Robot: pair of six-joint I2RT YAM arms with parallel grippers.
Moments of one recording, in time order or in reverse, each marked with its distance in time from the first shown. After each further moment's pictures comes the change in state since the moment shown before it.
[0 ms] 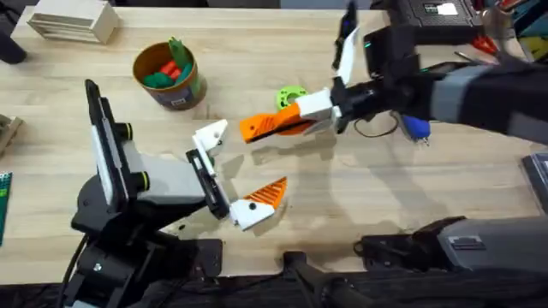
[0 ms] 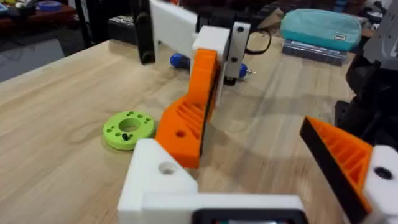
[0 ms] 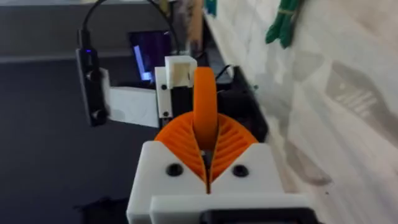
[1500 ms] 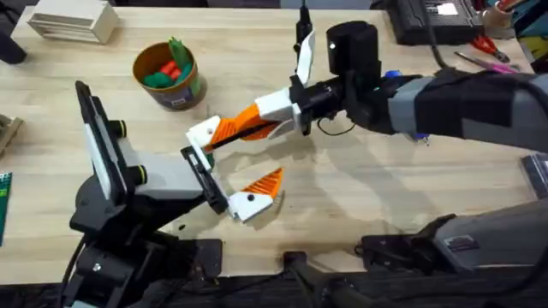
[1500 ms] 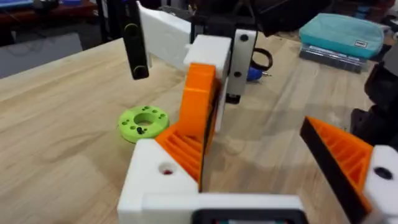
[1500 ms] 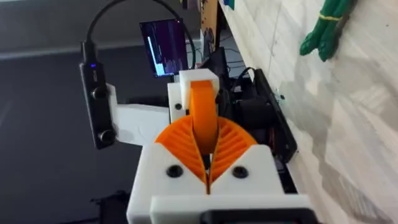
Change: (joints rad) left arm 0.010 0.000 0.000 0.001 -0.060 -0.022; right arm 0.206 0.106 -0.002 0.525 0.050 0.513
